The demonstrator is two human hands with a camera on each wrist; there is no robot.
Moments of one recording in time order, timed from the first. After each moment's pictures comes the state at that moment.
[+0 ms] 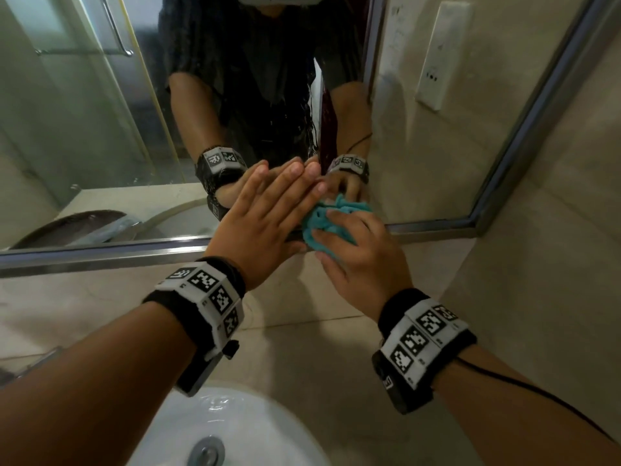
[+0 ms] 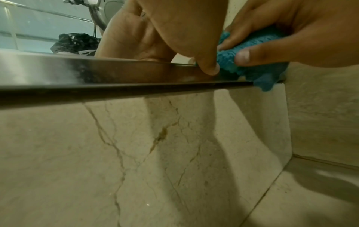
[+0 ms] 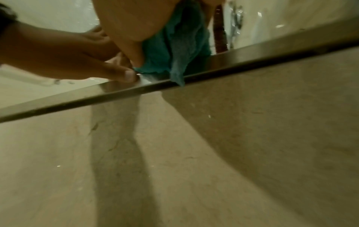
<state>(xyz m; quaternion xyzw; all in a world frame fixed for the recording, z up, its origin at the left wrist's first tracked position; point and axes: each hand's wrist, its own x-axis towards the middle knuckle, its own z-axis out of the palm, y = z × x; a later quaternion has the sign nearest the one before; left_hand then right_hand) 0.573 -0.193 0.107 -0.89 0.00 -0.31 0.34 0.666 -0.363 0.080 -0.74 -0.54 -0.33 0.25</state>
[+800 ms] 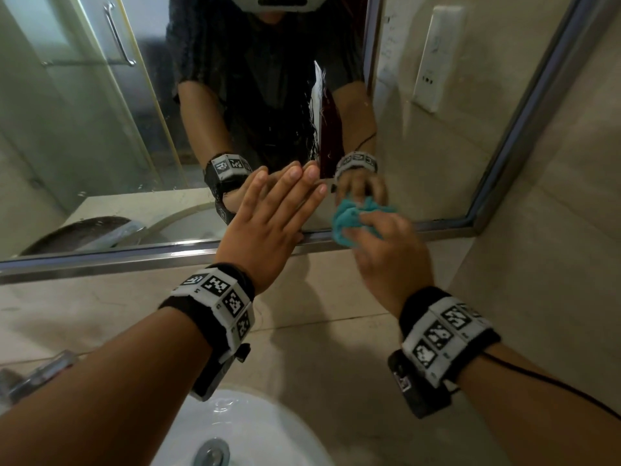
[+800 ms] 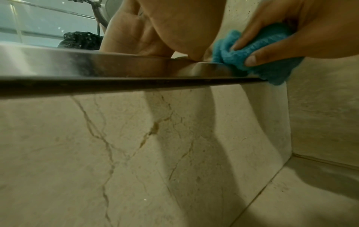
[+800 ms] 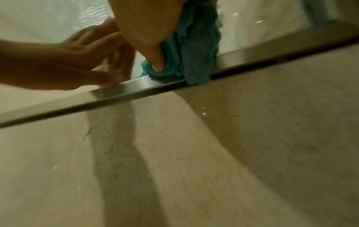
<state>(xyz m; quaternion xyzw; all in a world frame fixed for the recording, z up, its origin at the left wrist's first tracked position) 0.574 -0.203 0.102 -0.89 -0.05 -0.30 0.34 0.677 -0.381 0.084 -0.78 -0.47 -0.36 0.23</state>
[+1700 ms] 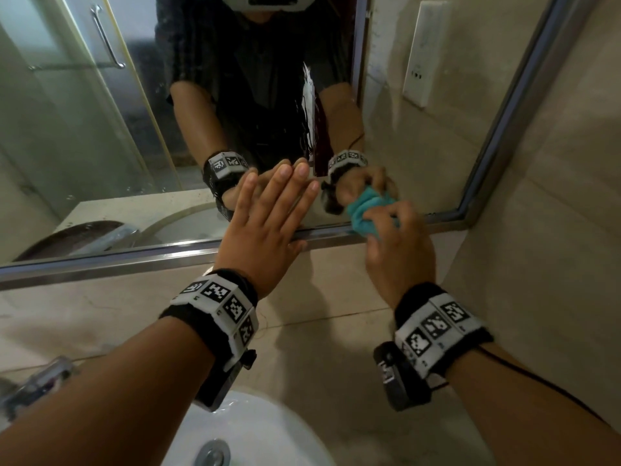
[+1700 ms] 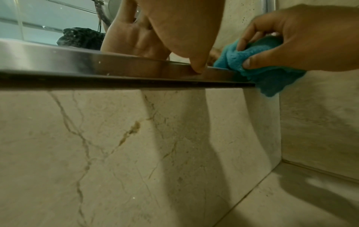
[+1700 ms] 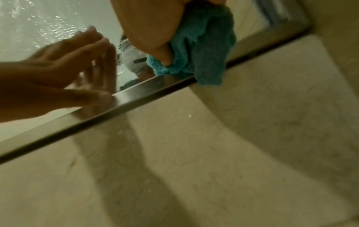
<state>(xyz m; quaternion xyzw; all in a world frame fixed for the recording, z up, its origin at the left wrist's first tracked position) 0.574 -0.214 0.099 -0.90 -0.08 -0.30 0.32 0.677 -0.386 0.087 -0.83 -0.36 -0.29 0.30</state>
